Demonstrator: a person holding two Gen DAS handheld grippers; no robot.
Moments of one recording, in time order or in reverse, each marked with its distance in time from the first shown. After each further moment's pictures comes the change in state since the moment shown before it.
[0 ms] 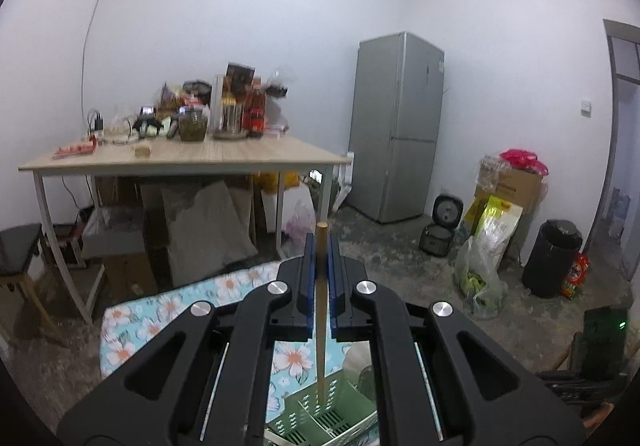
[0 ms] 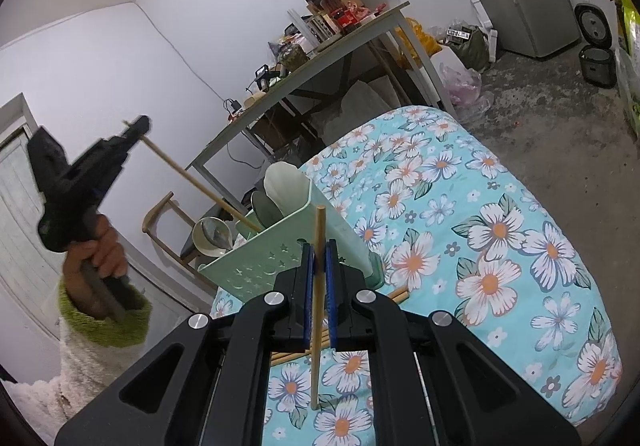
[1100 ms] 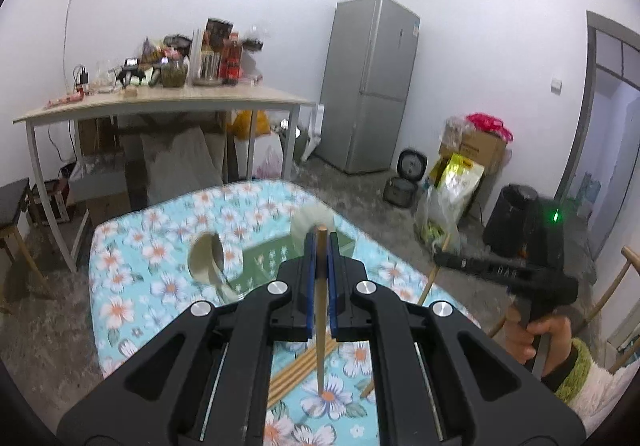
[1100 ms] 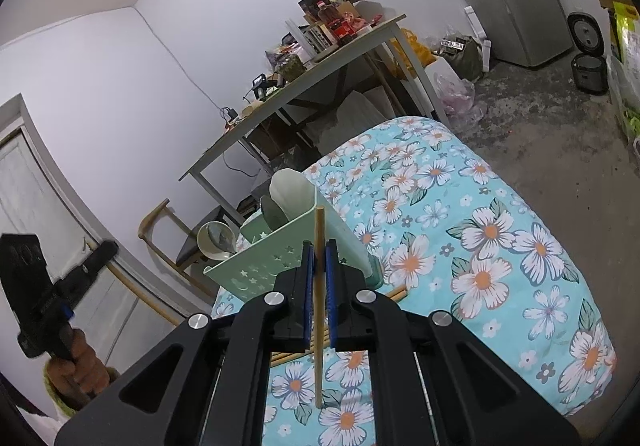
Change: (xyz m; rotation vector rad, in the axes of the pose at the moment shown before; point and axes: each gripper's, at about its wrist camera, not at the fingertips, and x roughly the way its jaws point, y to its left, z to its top) left arm -0.111 -0.016 -0.069 -0.026 0.130 -0.123; right arm -0.020 0.010 -0.003 -0.009 -0.042 -0.025
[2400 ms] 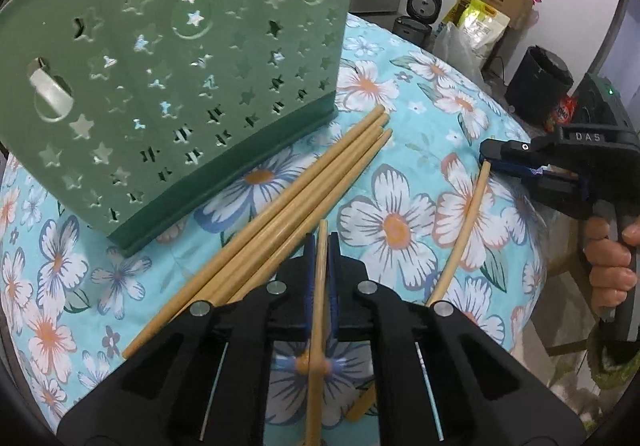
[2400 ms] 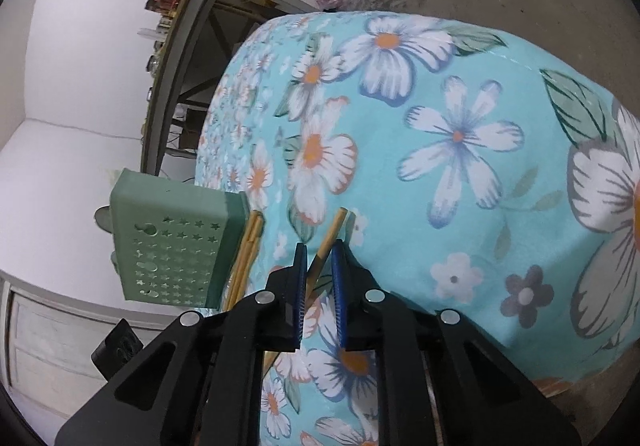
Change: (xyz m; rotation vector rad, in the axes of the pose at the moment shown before) left arm 0.196 -0.019 -0.164 0.058 0.583 0.028; right arm 0.055 -0.158 -0.081 0.580 0.210 -0.059
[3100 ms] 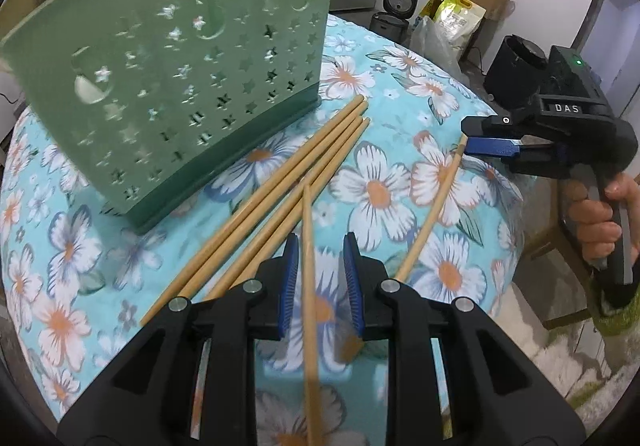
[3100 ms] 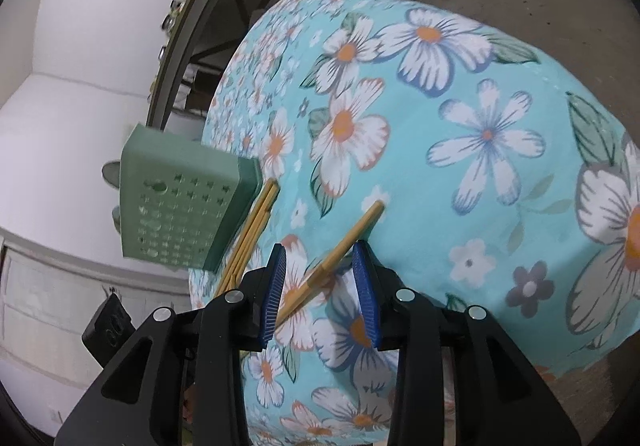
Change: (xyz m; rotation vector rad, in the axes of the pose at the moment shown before) left arm -0.023 0.006 -0.014 0.059 0.022 -0.068; right arm 0.001 0.015 -0.002 -0.105 0.099 -0.014
